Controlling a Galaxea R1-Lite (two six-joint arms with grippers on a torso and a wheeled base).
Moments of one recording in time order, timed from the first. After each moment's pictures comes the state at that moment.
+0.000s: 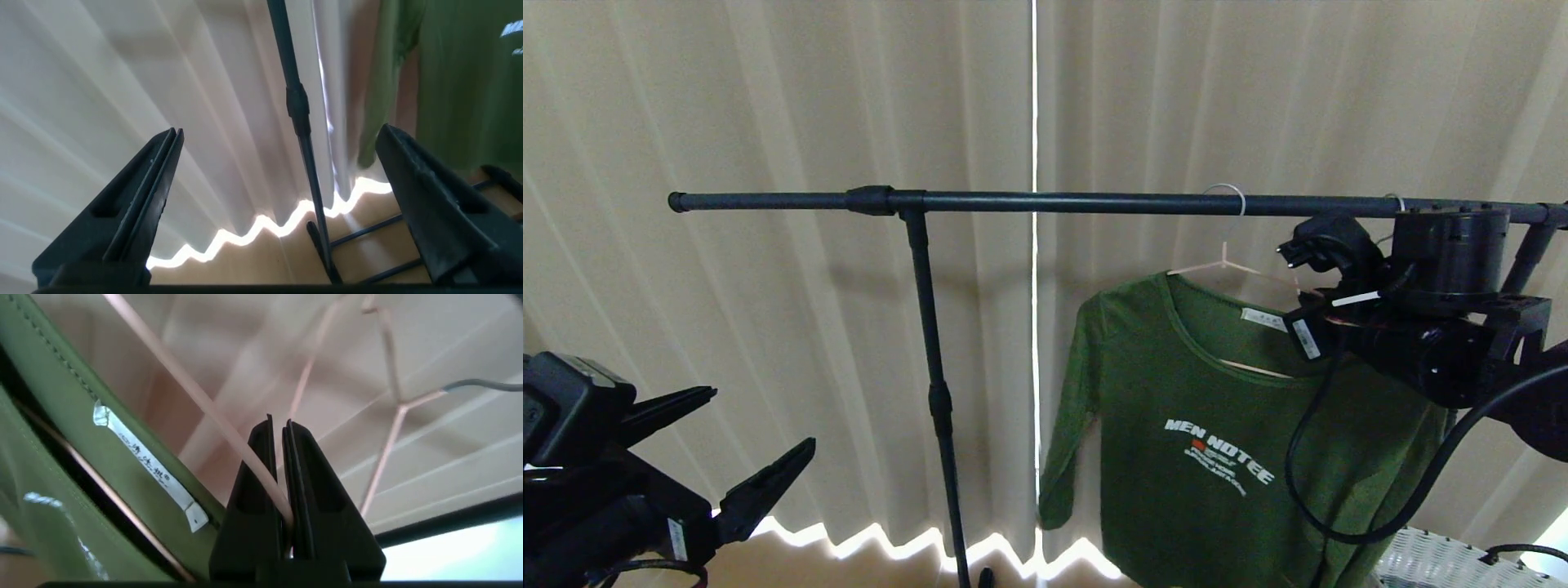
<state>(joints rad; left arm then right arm) -0.30 1.07 -0.25 -0.61 0.02 0.28 0.35 1.68 -0.88 -0.45 -0.51 -0.34</state>
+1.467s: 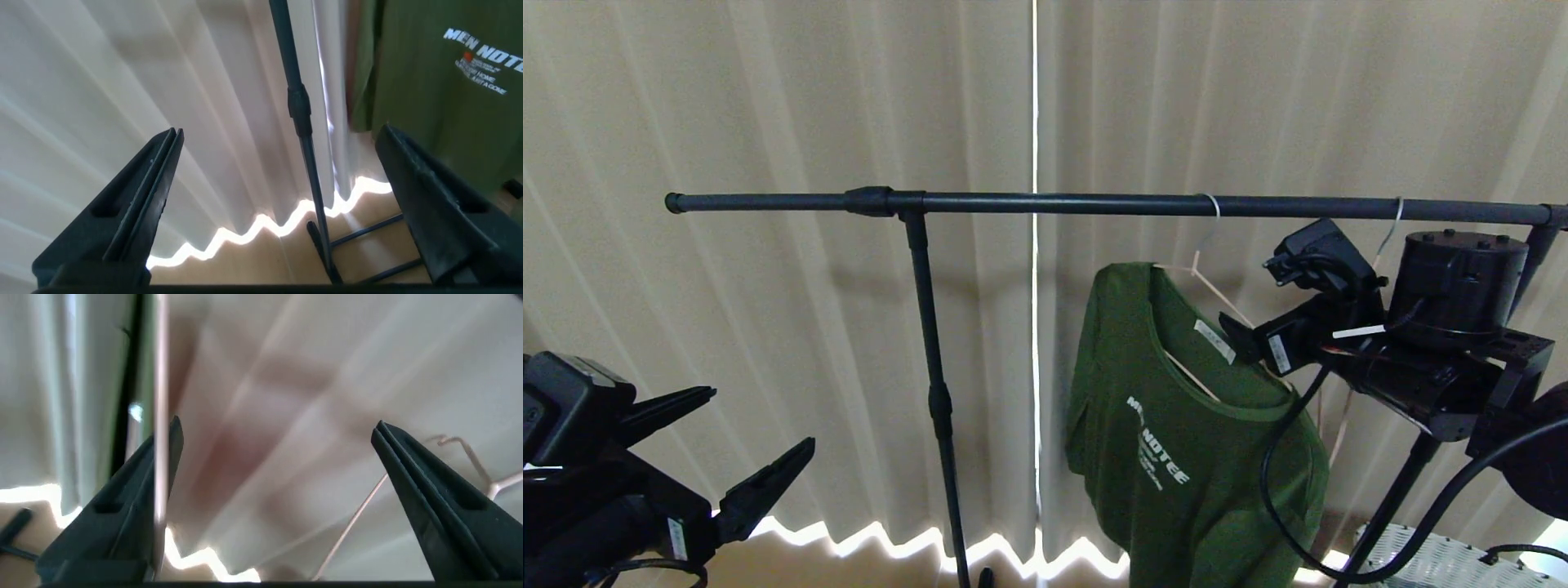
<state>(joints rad) -0.30 1.07 -0.25 -0.61 0.02 0.28 0.40 1.68 -0.75 -0.71 -0.30 -0.34</state>
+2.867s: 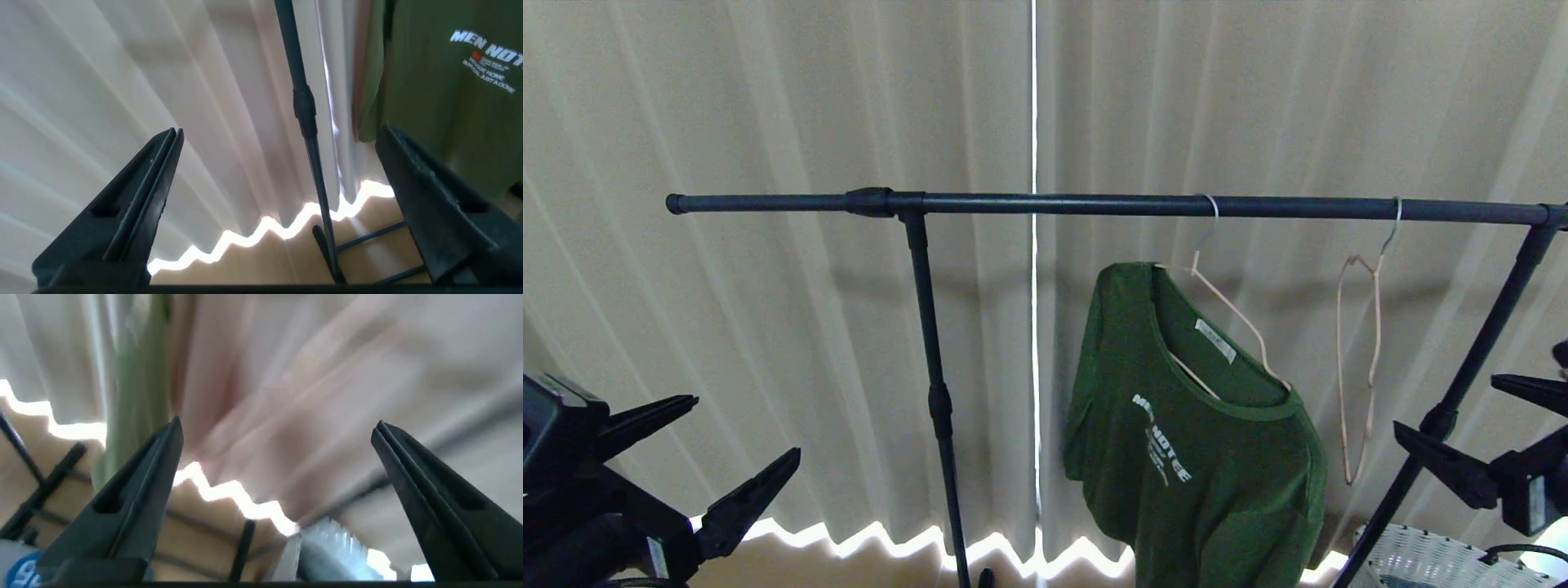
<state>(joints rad) -0.29 1.02 -0.22 -0.61 0.03 0.29 0.23 1.03 -0.44 -0.23 -0.14 -0.24</state>
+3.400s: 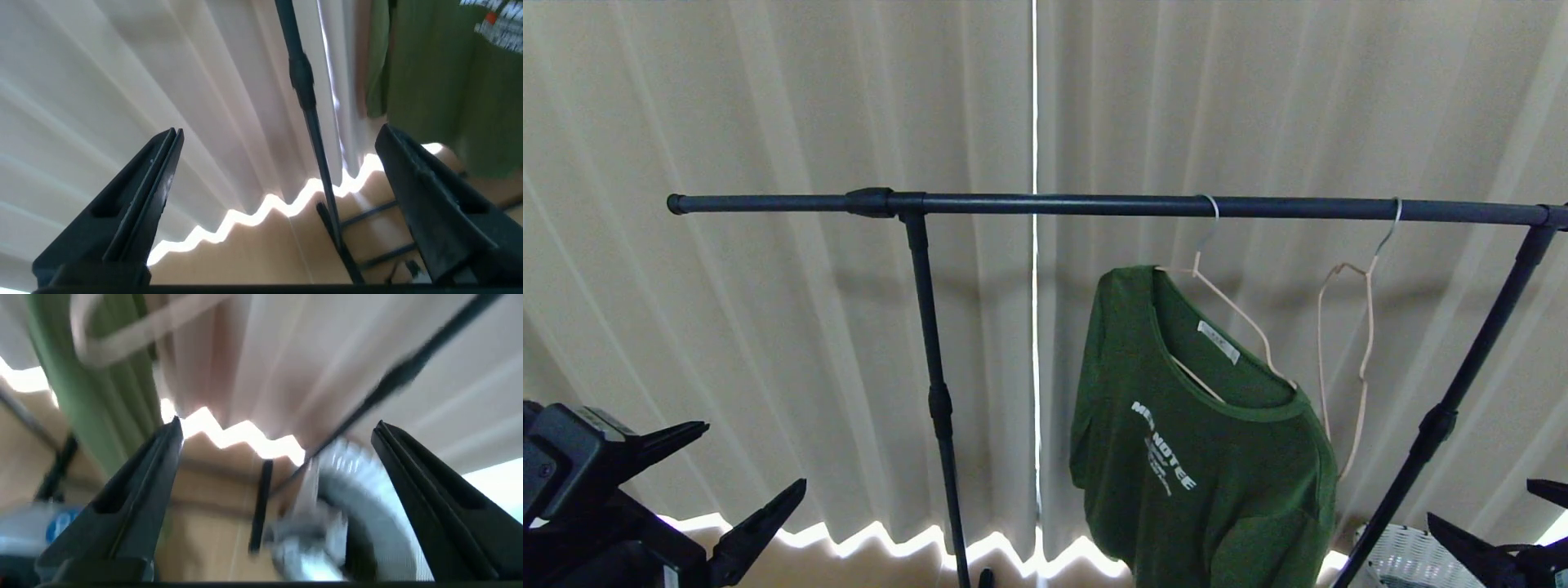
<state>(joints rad) -0.29 1.04 -0.17 -0.61 0.03 0.32 0.14 0.95 -0.28 -0.11 -0.14 -0.13</state>
